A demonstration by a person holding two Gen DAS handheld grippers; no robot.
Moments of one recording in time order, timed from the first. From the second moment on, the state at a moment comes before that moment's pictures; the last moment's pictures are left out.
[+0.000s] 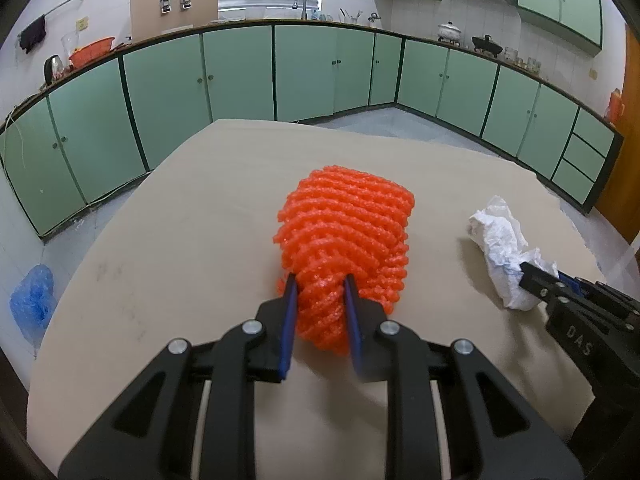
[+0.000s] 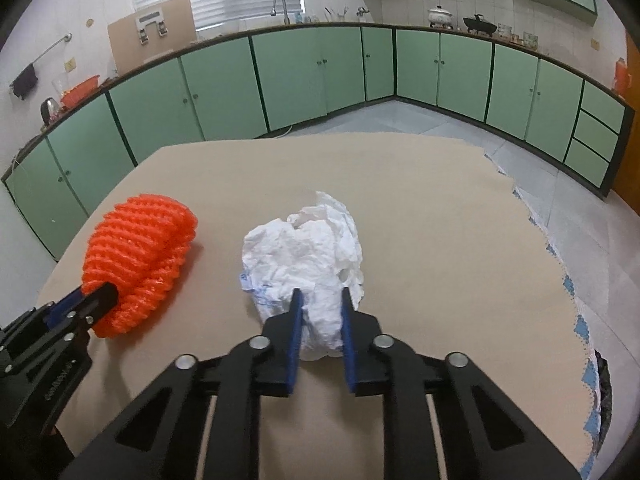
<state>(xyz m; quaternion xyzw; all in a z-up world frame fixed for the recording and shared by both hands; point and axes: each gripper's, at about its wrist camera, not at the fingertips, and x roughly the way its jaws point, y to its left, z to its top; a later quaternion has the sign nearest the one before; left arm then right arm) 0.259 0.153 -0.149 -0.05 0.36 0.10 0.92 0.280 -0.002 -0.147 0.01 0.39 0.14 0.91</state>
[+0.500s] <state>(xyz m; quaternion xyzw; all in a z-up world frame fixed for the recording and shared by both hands) 0.245 0.137 -0.146 -0.04 0.35 0.10 0.93 0.243 -0.033 -0.124 0.00 0.35 0.13 0.93</state>
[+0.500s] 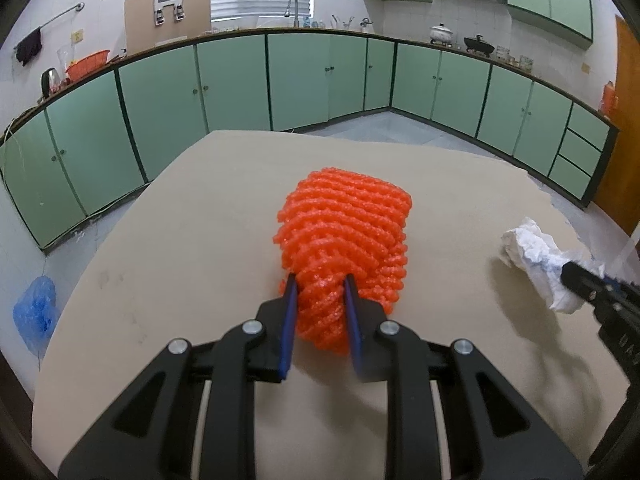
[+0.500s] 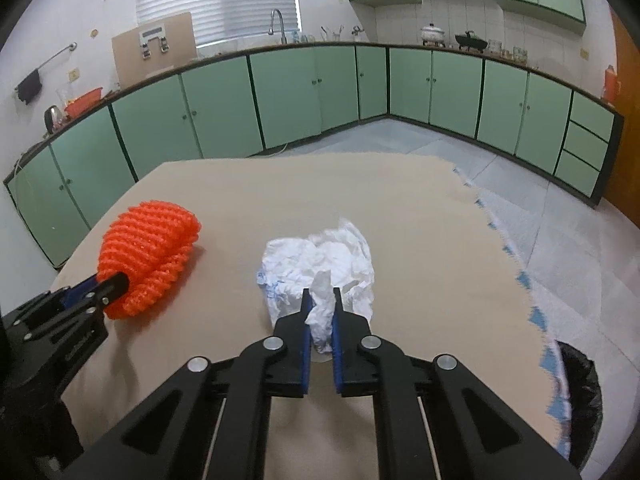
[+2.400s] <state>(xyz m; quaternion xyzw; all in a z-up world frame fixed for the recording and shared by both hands) 0.149 -0.146 -0.065 0.04 0.26 -0.18 0.95 0.073 -0.271 -0.015 0.03 0.21 -0.04 0.98</state>
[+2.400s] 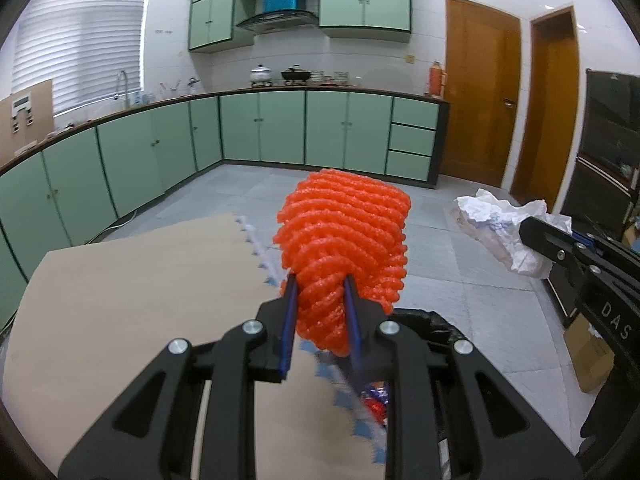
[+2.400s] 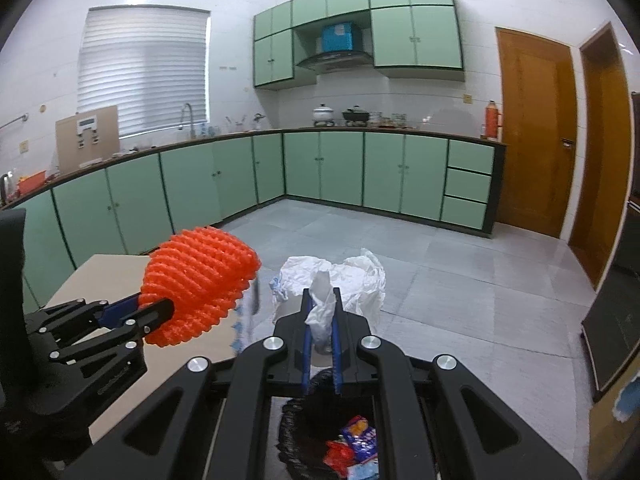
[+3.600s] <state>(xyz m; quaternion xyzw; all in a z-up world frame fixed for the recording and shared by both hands) 0.210 -0.267 -0.180 0.07 0.37 -0.23 0.89 0.112 -0.403 -0.158 0.08 0.35 -0.11 0.93</state>
